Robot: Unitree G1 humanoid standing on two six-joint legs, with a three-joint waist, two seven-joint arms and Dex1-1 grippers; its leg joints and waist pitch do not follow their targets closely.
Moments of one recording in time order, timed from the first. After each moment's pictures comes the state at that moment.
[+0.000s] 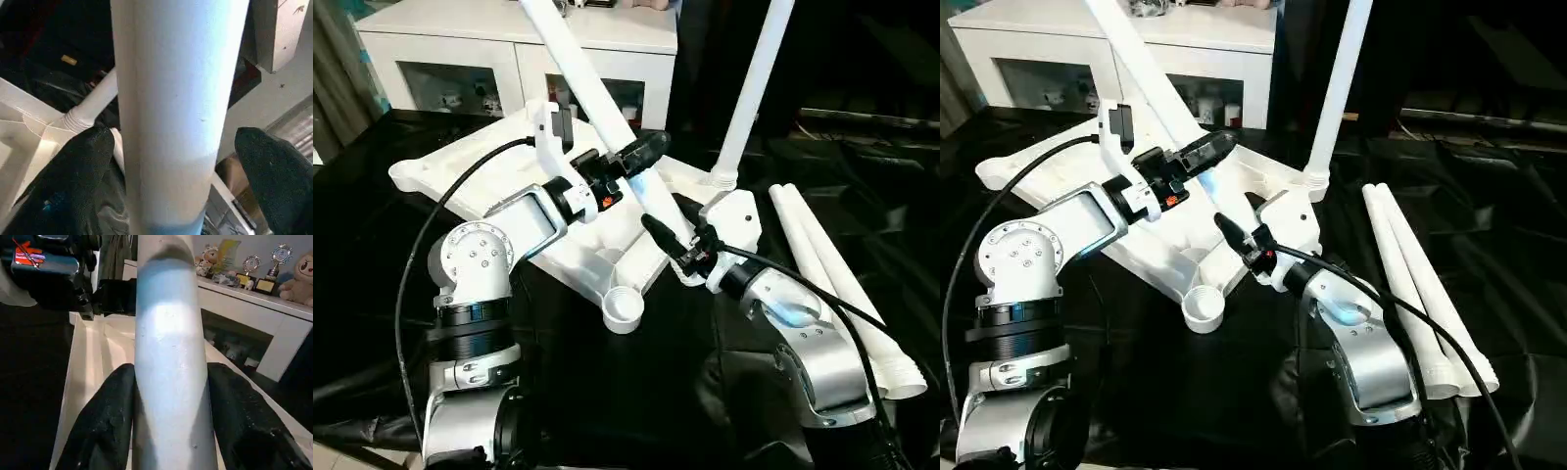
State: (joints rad) left arm -0.73 0.01 0.33 0.06 -0.79 1.04 -0.26; right arm -0.27 -0.14 0.16 -0.21 0.05 0.31 0.46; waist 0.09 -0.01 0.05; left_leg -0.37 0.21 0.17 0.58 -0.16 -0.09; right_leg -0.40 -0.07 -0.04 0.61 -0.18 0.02
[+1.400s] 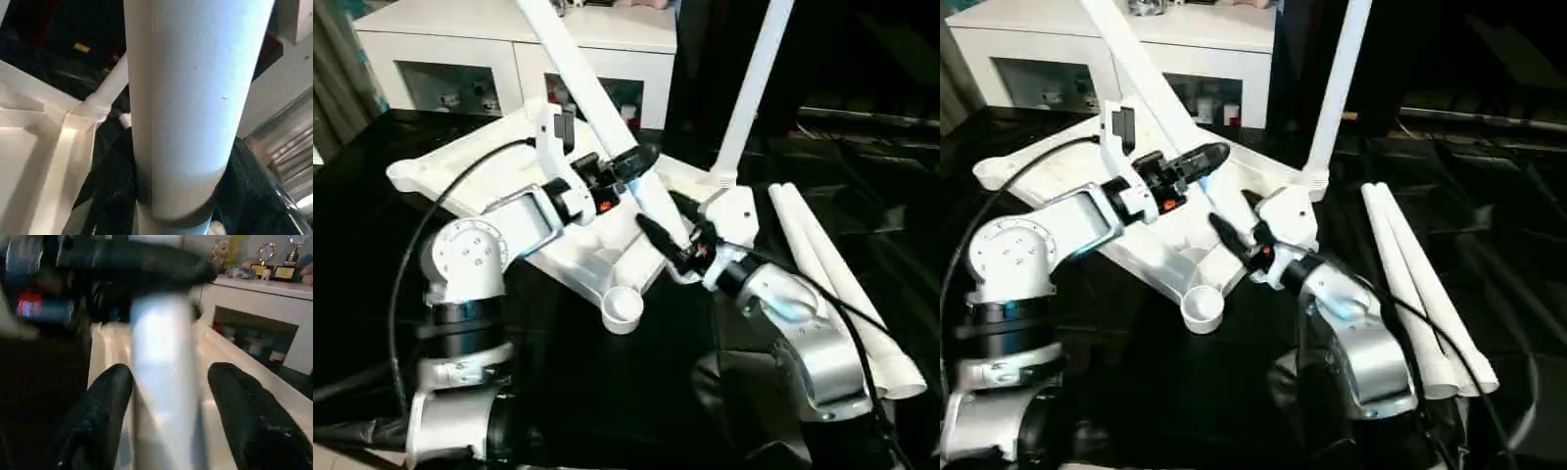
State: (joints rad) left arm -0.73 0.10 0.24 0.06 -0.77 1.05 -0.28; right arm -0.34 -0.13 0.08 -0.20 0.24 0.45 0.51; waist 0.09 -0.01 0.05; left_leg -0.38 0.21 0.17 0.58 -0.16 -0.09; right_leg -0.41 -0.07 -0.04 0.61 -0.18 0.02
